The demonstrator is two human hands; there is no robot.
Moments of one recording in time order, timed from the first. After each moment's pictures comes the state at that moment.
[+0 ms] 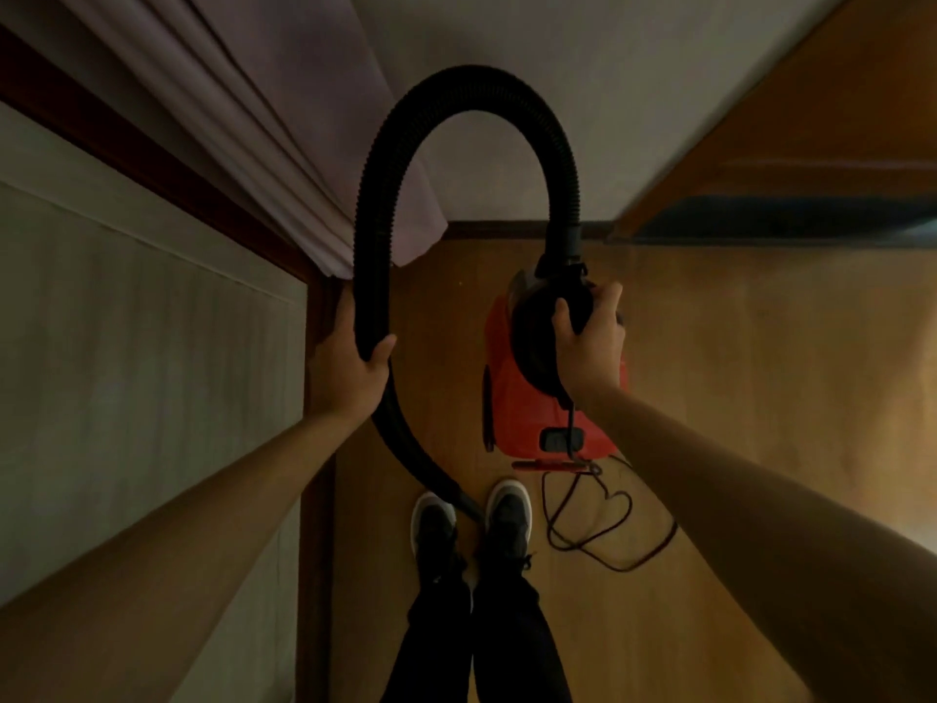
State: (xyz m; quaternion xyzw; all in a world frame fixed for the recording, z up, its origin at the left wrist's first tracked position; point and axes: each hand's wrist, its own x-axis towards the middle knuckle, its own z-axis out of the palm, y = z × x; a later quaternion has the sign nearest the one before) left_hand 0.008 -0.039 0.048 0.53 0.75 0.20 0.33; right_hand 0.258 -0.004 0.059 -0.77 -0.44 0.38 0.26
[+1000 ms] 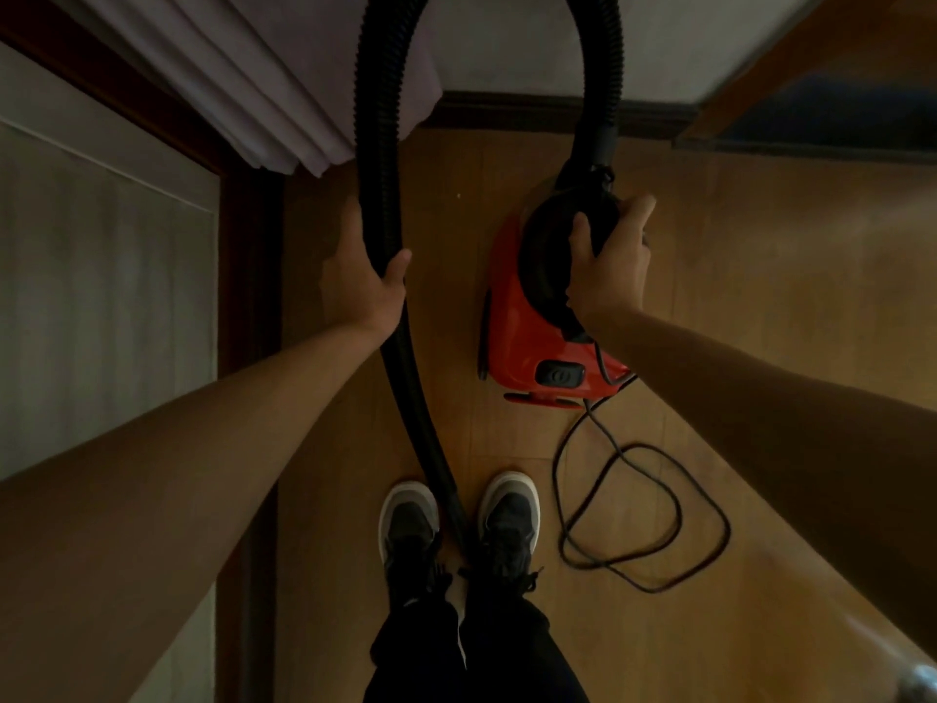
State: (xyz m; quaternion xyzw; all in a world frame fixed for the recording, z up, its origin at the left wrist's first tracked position) left_hand 0.047 -0.006 -0.162 0.46 0.78 0.21 0.36; right_hand 0.269 0.026 -0.155 -0.76 -0.47 0.36 0.26
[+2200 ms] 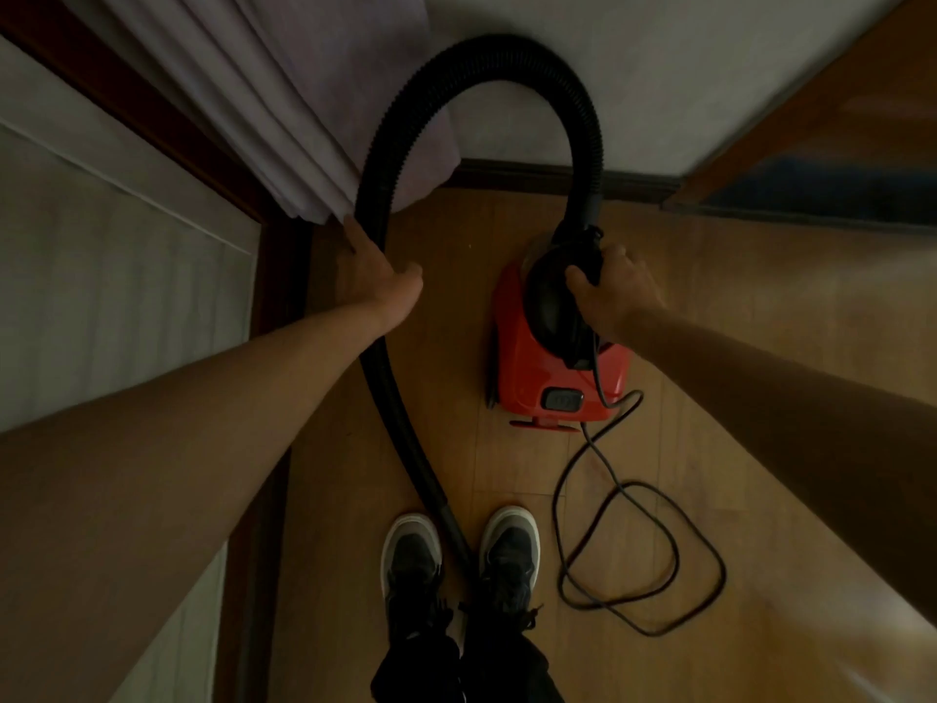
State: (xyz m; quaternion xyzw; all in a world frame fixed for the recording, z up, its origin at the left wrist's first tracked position) left_hand 0.033 0.037 -0.129 0.38 0.82 0.14 0.41; right_hand 0.279 0.059 -0.112 -0.73 -0.59 0.34 -0.05
